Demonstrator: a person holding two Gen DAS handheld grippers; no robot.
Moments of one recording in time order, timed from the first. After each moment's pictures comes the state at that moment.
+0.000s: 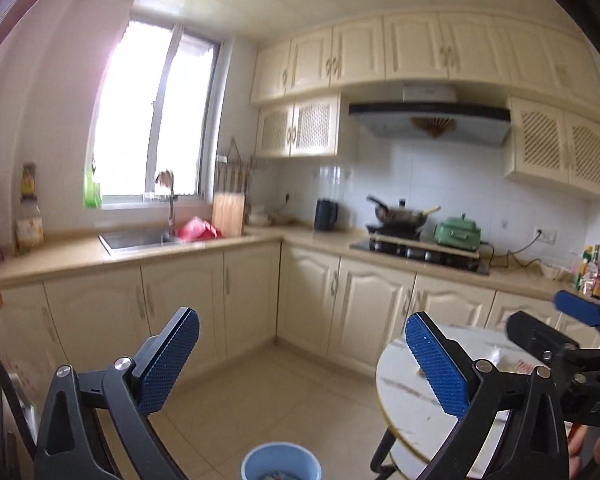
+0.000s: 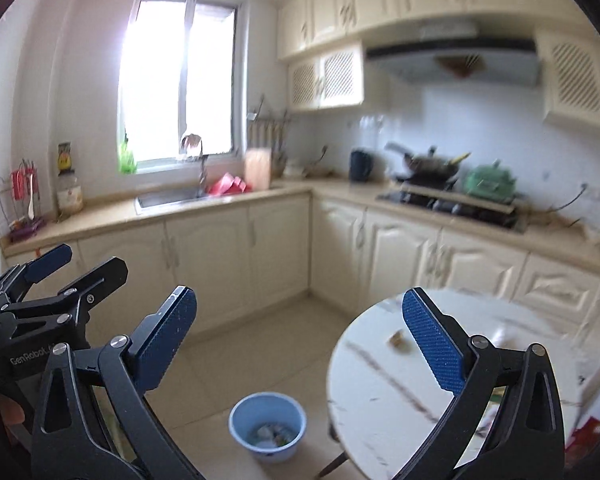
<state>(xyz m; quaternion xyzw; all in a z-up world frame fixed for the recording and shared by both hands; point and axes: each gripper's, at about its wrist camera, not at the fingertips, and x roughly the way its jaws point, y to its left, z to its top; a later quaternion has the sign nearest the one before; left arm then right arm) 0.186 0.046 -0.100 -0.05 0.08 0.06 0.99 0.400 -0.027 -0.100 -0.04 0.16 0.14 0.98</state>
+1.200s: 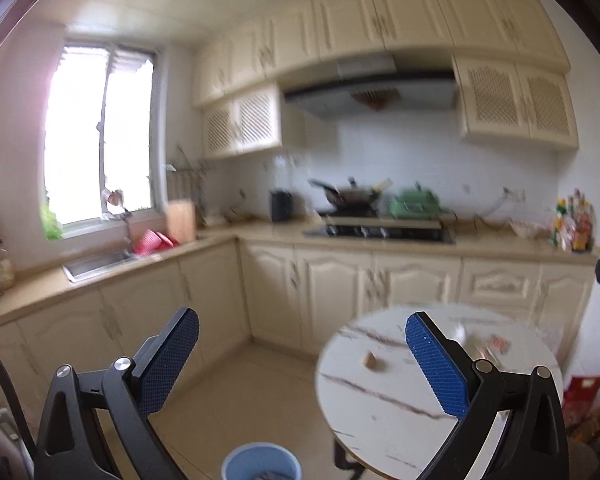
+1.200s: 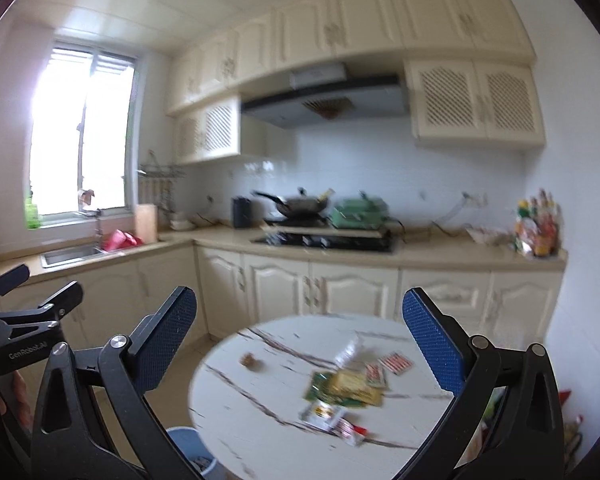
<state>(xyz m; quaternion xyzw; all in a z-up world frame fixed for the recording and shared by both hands) 0.247 -0.061 -0.161 0.02 0.12 -0.01 0.99 0.332 -0.200 -0.075 0.01 0.10 -0.06 0.99</state>
